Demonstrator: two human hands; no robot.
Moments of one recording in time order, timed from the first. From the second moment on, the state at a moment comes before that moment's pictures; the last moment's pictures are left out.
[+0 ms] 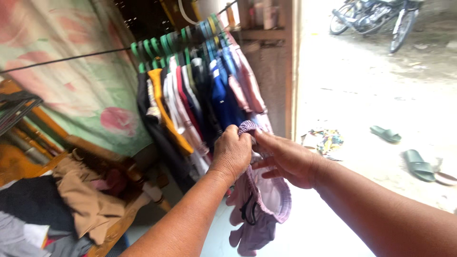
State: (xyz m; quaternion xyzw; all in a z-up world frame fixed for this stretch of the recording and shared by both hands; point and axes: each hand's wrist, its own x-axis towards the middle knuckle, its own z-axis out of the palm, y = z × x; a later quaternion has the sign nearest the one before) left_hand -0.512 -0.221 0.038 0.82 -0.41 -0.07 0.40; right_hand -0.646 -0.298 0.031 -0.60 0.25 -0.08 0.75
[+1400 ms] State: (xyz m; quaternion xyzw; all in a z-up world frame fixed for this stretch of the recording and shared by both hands) left_hand -0.397 -0.003 0.028 0.92 -0.19 0.18 0.29; right_hand -0.557 -0.325 0.020 -0.92 0.20 0.06 0.33
